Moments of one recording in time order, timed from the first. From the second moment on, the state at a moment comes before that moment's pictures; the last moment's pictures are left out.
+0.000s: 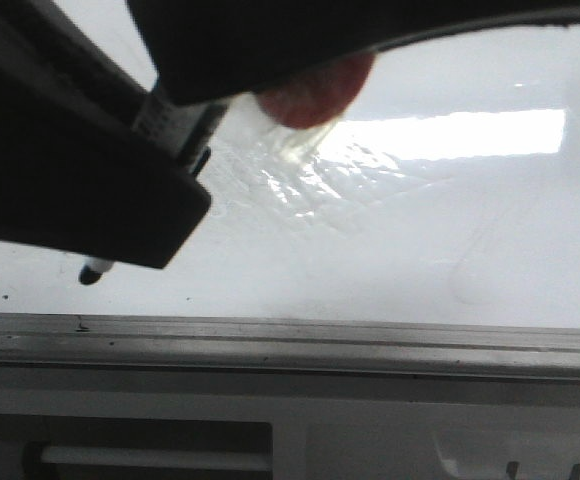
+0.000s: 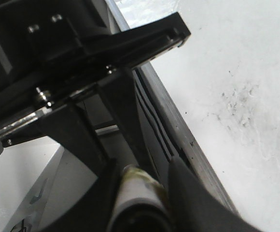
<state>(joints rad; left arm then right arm) -0.94 0.97 -0.65 -0.74 0.47 1.06 1.09 0.96 -0.67 0.41 0.20 -0.45</state>
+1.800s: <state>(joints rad) -0.49 0.29 -0.36 -0.85 0.35 0.77 0.61 0.82 -0.47 0.02 -0.13 -0.45</state>
